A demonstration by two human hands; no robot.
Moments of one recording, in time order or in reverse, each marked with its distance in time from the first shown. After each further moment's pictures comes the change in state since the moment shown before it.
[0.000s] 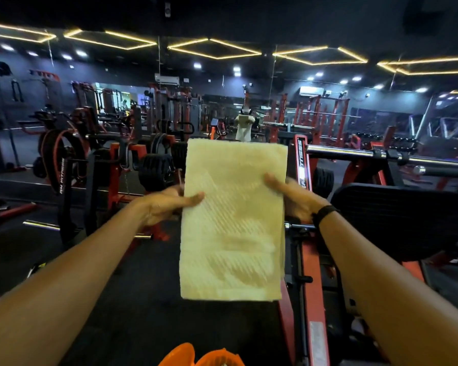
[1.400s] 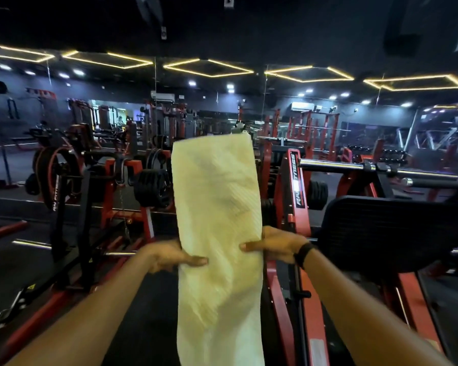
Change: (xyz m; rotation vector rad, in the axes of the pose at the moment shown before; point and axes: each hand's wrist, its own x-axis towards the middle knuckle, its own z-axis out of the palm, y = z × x) left_hand -0.013 -0.053 0.020 0.241 -0.149 -0.229; right_hand -0.015 0.046 0.019 -0.282 -0.216 0.287
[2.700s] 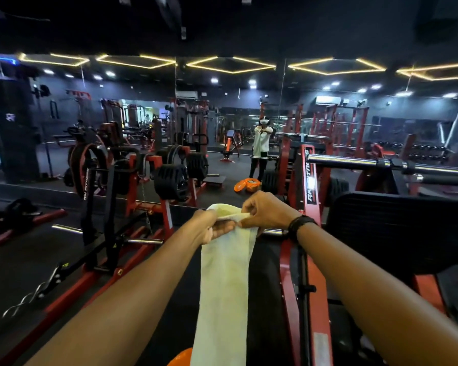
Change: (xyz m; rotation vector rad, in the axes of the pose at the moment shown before) left_hand -0.002 0.098 0.108 -0.631 0.515 -0.077; right_hand -0.059 -0.062 0.002 -0.737 0.181 -0.349
